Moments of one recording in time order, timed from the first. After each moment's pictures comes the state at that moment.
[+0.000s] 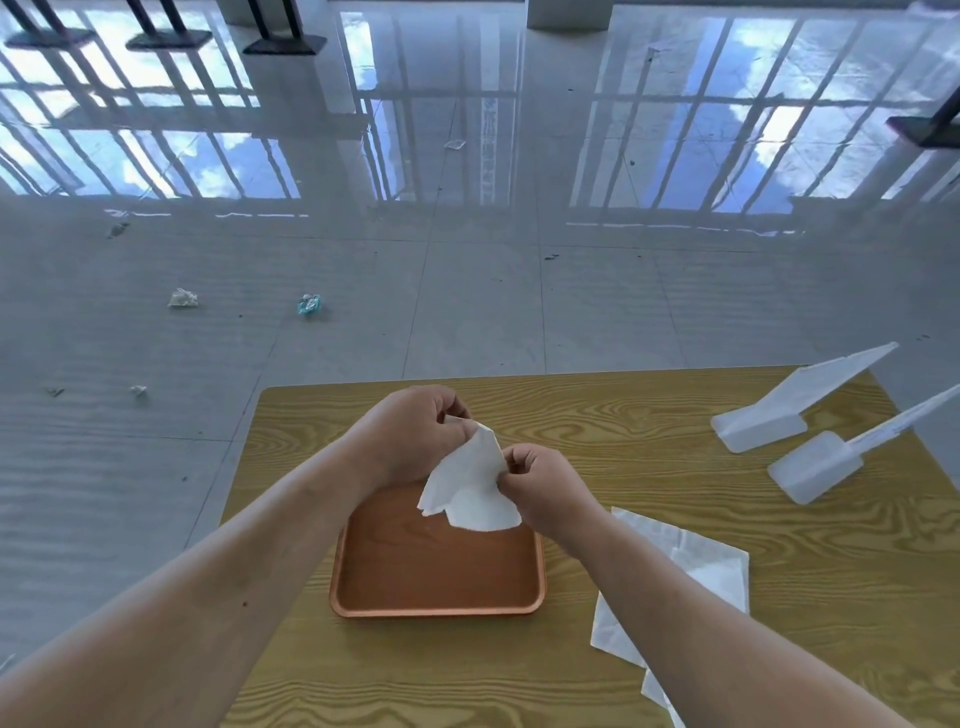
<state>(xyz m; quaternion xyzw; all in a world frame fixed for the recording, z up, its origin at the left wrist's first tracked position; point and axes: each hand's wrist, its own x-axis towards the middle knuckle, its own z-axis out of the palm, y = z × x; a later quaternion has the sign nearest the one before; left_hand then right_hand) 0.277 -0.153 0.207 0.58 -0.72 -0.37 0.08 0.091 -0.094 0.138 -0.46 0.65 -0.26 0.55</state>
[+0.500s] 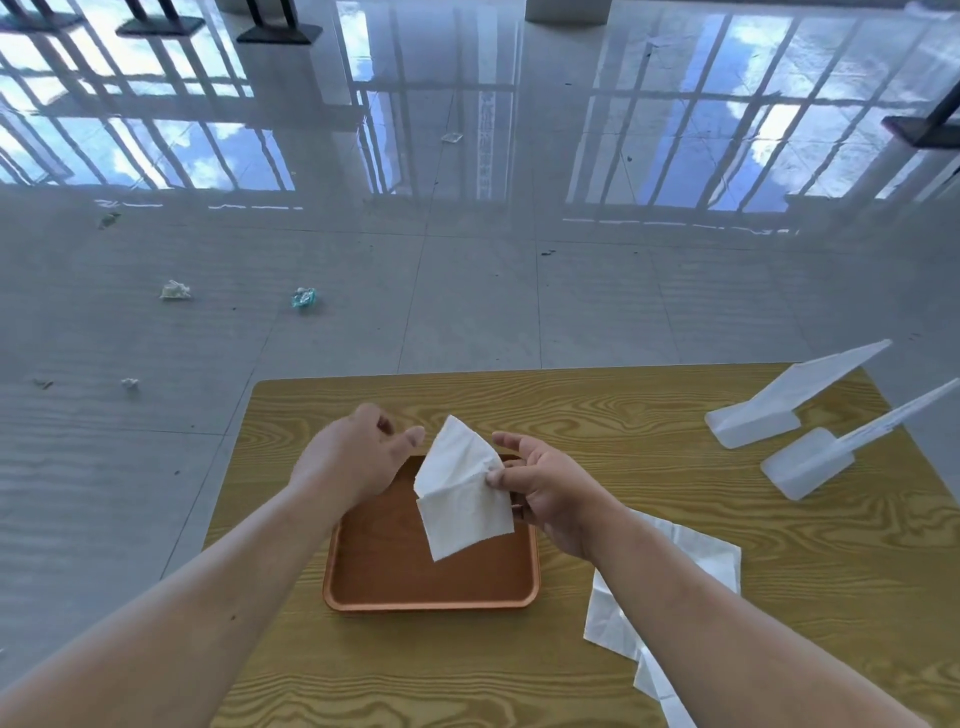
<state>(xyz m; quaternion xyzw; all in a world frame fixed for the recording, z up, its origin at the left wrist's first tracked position) 0.318 -0.142 0.162 0.73 -0.64 -0.26 0.02 0.079 -0.094 0.133 -0.30 0.54 -0.31 0.72</state>
